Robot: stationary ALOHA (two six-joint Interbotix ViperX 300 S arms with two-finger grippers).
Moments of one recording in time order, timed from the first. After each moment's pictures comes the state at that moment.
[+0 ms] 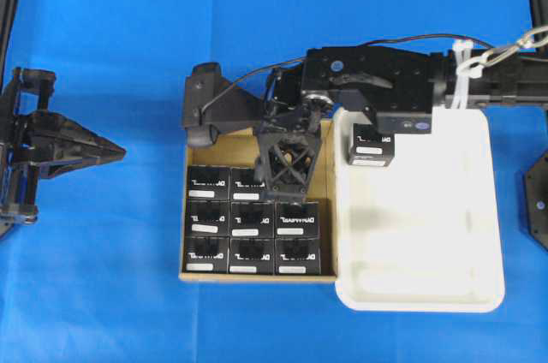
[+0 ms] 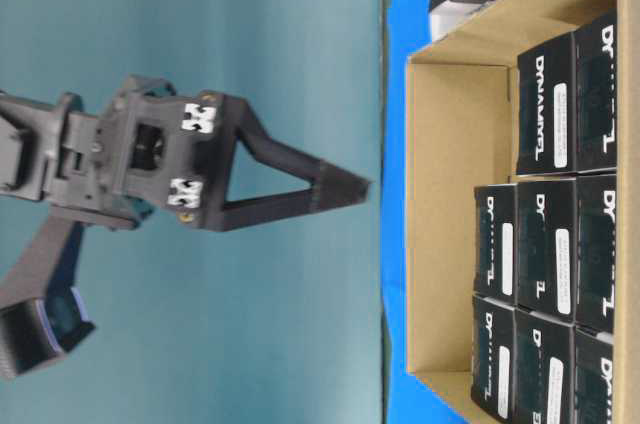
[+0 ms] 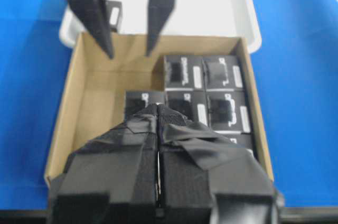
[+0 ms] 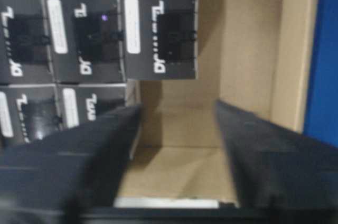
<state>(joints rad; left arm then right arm) 0.01 -0.89 1.06 0.01 0.10 -0.03 -0.11 0.27 -0.01 0.14 1.06 -0.17</state>
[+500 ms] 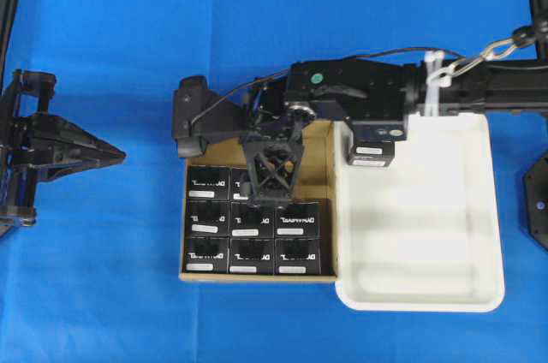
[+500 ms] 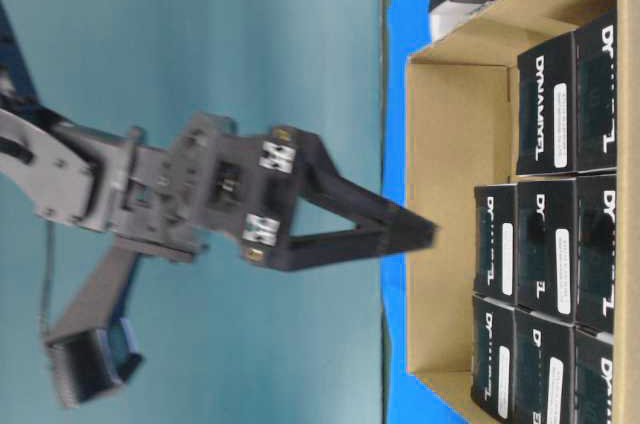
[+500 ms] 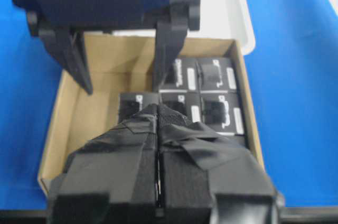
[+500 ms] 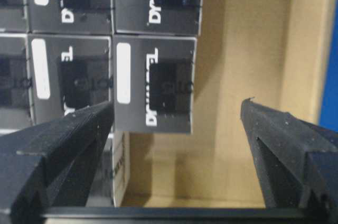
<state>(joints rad) 0.00 -0.89 1.05 0.01 0.10 -0.05 -0.11 0.34 -0.01 0.17 0.94 -0.22</state>
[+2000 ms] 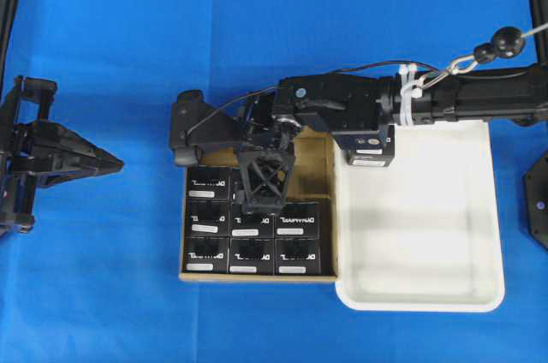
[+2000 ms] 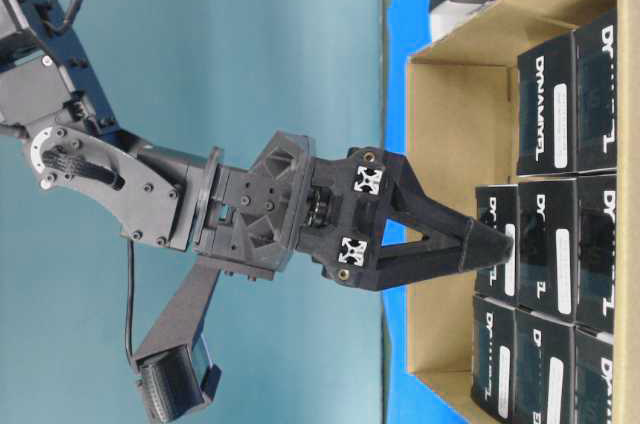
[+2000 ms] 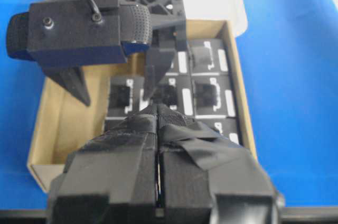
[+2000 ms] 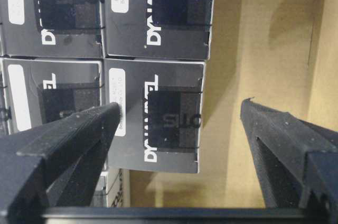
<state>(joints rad) -0.03 -0.89 1.05 0.01 0.15 -0.05 -0.12 0.41 0.00 0.17 0.89 -0.23</state>
